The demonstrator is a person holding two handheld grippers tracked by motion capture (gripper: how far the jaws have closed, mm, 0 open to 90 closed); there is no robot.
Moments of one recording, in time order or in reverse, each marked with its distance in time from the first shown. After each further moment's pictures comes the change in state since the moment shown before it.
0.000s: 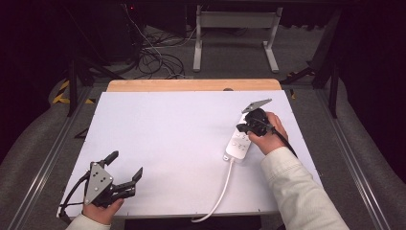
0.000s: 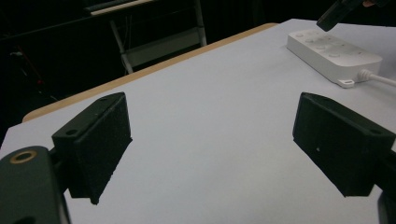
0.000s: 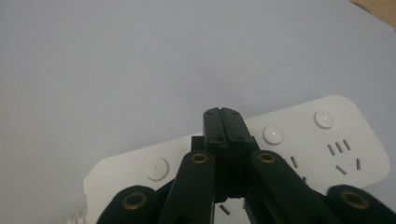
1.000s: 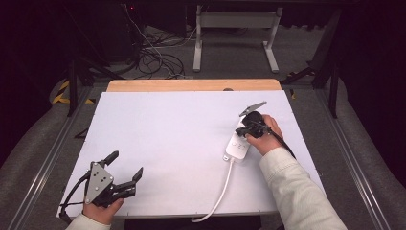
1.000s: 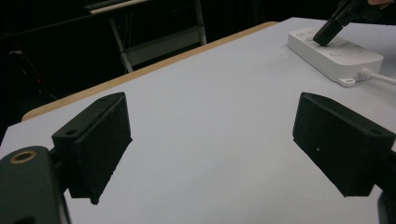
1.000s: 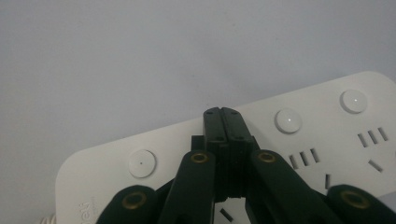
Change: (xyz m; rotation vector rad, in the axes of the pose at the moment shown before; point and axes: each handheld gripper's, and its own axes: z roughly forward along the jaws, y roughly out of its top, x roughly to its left) left arm 0.000 0.000 0.001 0.004 0.002 -0.003; right arm -0.005 -0.009 0.024 0.068 0.025 0.008
